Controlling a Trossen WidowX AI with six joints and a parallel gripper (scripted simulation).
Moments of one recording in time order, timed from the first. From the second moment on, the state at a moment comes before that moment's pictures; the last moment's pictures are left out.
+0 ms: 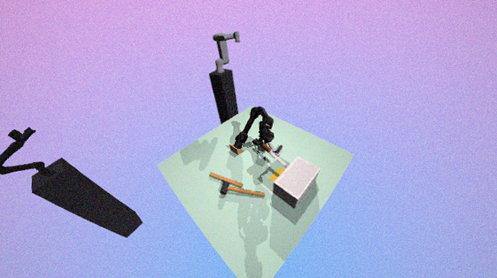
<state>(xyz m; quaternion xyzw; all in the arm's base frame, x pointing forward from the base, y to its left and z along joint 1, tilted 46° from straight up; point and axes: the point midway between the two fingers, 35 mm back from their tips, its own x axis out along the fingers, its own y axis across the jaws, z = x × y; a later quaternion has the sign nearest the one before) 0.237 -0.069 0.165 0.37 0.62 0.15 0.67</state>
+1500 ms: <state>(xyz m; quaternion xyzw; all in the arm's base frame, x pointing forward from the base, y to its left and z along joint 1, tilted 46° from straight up) 0.235 -0.067 0.166 0.48 0.64 0.03 0.60</state>
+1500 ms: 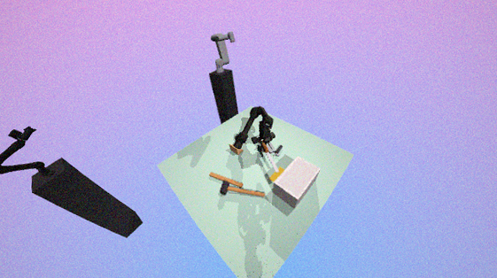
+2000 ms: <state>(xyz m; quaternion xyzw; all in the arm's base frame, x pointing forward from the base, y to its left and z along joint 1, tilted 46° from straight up) 0.234 -0.067 0.167 0.52 0.64 -0.01 0.57</state>
